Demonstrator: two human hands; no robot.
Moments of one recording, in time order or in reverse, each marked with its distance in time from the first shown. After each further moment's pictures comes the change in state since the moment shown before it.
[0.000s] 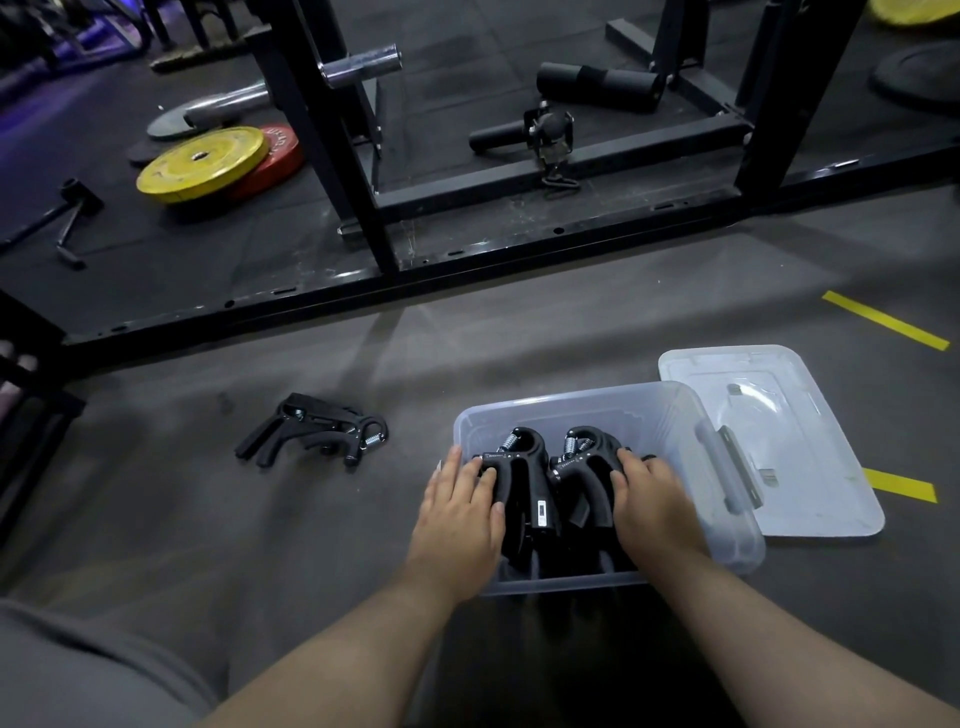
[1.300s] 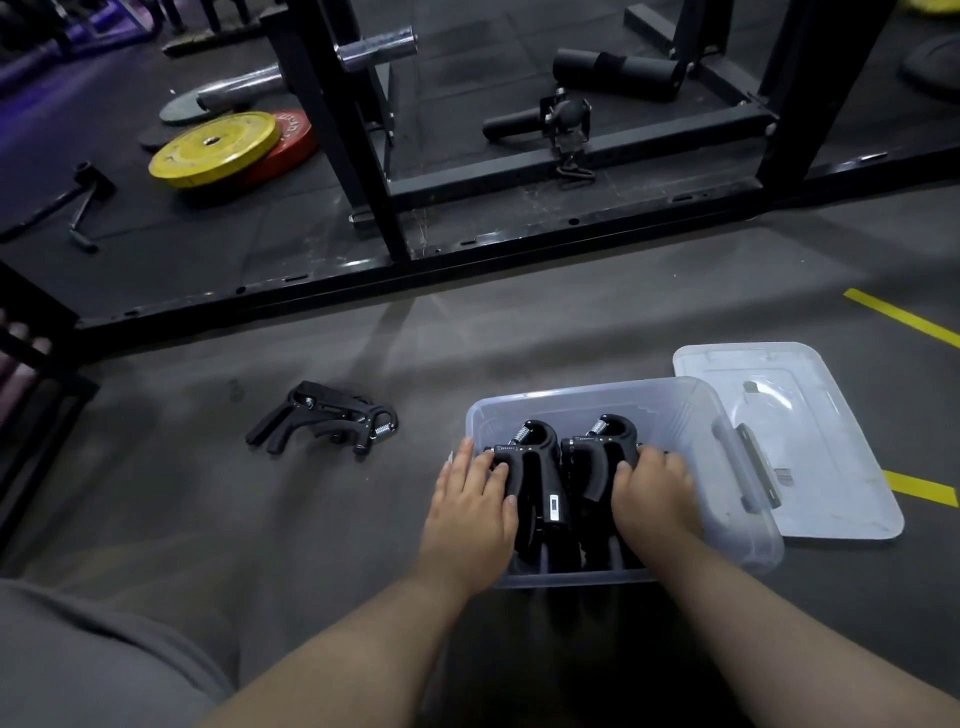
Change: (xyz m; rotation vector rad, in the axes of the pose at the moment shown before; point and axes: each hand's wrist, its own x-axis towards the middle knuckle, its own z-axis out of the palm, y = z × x) left_hand -0.001 0.002 -0.001 -0.027 0.011 -0.027; right_hand 0.003 -0.029 -0.002 0.009 -0.026 0.207
